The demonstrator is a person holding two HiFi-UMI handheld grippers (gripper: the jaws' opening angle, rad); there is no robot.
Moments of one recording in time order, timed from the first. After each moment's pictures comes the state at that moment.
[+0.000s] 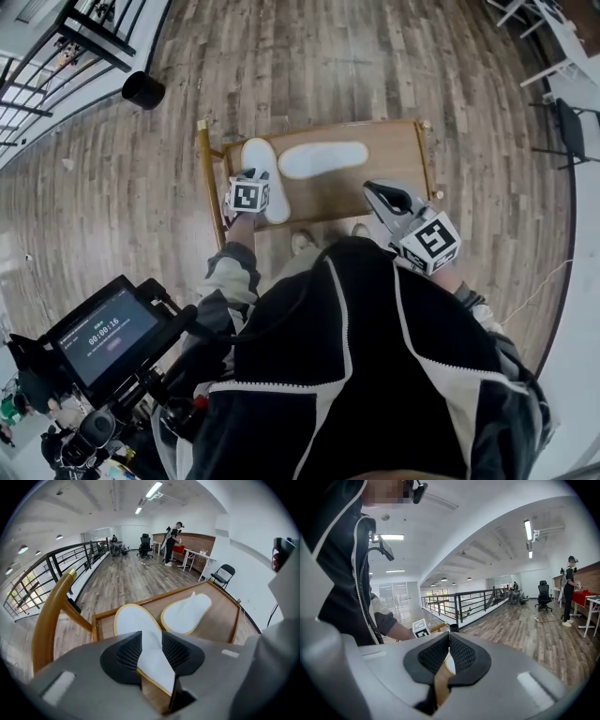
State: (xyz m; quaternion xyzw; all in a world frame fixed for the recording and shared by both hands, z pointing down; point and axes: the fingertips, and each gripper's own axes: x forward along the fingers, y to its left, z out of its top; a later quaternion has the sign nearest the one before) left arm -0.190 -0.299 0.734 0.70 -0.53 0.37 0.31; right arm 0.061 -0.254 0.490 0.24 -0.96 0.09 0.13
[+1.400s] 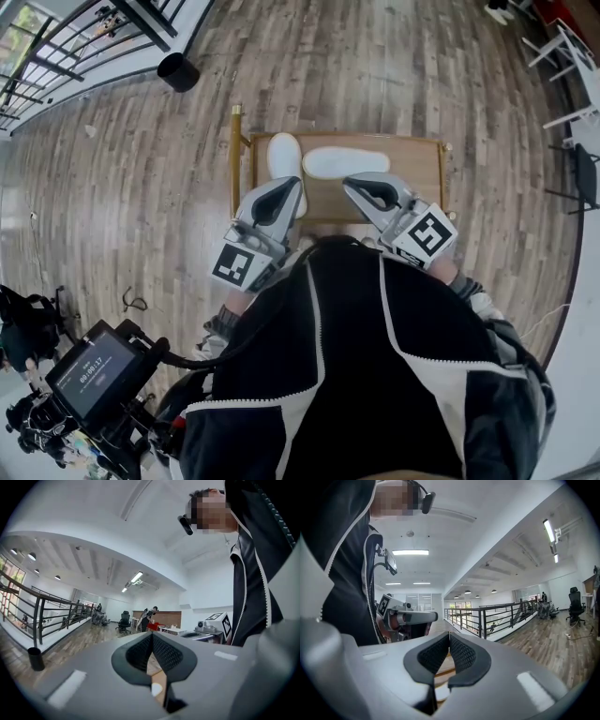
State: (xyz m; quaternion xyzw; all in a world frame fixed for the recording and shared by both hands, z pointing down) left arm -0.117 -0.236 0.392 0.86 -0.51 -0.05 0.05; right arm -0.044 -0.252 0.431 0.09 -0.99 0.04 0.06
